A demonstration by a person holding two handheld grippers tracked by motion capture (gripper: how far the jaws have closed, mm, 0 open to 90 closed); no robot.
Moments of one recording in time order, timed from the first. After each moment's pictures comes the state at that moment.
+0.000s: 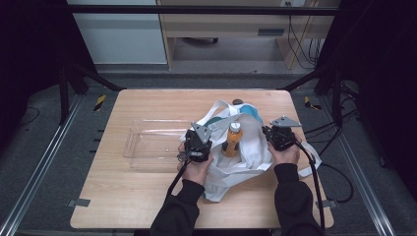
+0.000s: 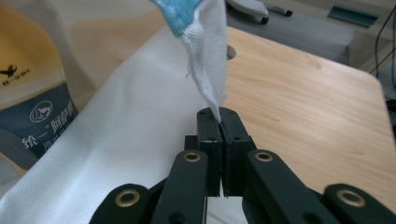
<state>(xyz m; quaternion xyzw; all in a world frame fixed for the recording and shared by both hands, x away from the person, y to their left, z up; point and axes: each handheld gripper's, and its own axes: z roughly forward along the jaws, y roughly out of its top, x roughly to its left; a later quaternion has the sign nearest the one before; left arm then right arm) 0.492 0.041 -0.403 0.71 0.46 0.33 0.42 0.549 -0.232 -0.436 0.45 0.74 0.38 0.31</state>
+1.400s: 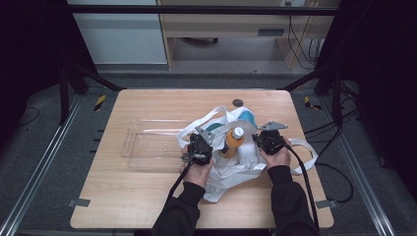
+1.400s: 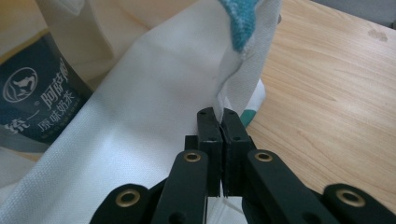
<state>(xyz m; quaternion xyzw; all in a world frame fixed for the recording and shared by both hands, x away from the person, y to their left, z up) 0.498 0.034 -0.425 0.74 0.47 0.31 0.36 0.556 -0.212 -0.461 0.44 0.78 0.36 0.26</state>
